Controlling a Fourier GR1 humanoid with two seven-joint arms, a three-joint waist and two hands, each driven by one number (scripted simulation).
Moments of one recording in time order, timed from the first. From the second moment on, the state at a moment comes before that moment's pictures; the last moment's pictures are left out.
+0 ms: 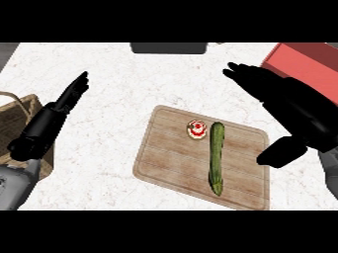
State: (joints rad) left arm -0.26 0.52 -0.27 -1.51 0.15 0.04 -0.10; right arm -0.56 -0.64 0.40 -1.82 0.35 0.35 0.39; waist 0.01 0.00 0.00
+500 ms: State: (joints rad) left arm -0.25 0.50 -0.24 -1.49 0.12 0.02 -0.12; right arm -0.73 -0.41 0.58 -1.82 0.39 0.59 0.82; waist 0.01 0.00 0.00
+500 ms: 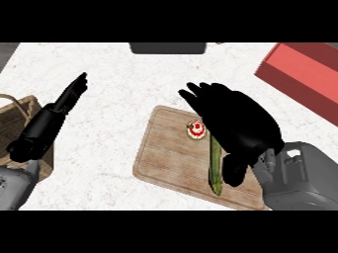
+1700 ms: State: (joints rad) left arm -0.22 0.42 -0.15 -1.54 0.04 -0.06 -0.07; right arm -0.69 -0.15 0.61 -1.58 0.70 0.63 0.83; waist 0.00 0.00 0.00
